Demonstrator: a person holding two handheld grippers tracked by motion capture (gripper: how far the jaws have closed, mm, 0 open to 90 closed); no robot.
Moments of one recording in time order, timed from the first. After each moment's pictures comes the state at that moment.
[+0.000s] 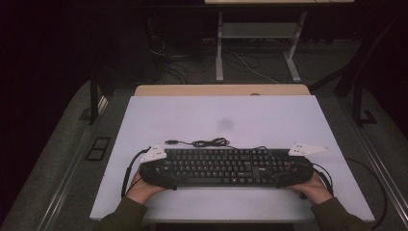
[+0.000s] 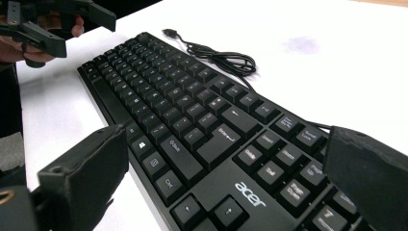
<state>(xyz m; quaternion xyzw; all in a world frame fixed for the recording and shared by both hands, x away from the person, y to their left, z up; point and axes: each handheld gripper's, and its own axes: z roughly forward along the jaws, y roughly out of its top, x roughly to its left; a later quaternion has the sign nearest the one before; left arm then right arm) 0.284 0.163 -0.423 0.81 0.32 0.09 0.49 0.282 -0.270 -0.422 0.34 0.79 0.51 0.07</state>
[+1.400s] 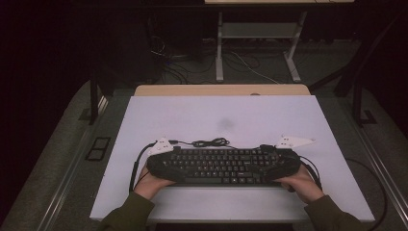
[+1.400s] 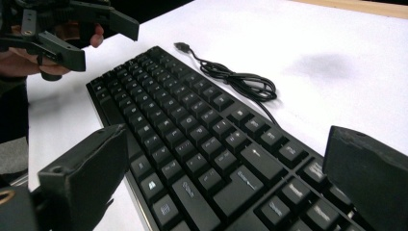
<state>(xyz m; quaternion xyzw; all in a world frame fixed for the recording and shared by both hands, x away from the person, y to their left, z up) 0.300 0.143 -0.415 0.80 0.32 0.09 0.50 0.300 -0.239 -0.414 0.33 0.79 0.51 0.06</state>
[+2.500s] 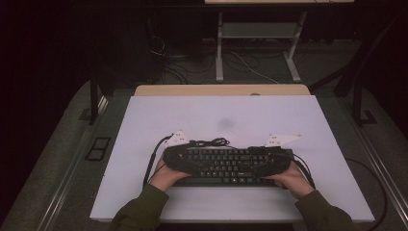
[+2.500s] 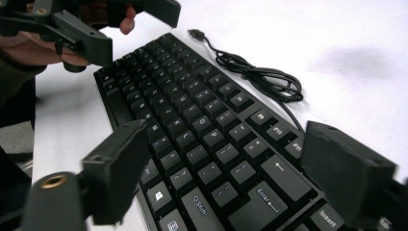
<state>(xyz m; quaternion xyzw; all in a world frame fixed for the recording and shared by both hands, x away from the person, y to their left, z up) 0.320 0.103 -0.414 0.80 0.30 0.07 0.52 0.311 -0.219 -0.418 0.30 0.81 0.49 0.04</state>
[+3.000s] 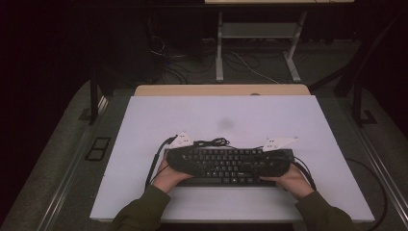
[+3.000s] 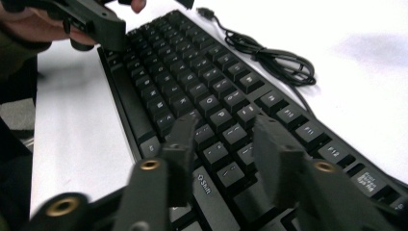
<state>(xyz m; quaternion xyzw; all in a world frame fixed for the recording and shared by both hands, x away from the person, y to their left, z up) 0.319 0.095 -0.418 0.81 0.29 0.07 0.51 0.308 -0.217 -0.424 0.28 0.84 0.47 0.03</state>
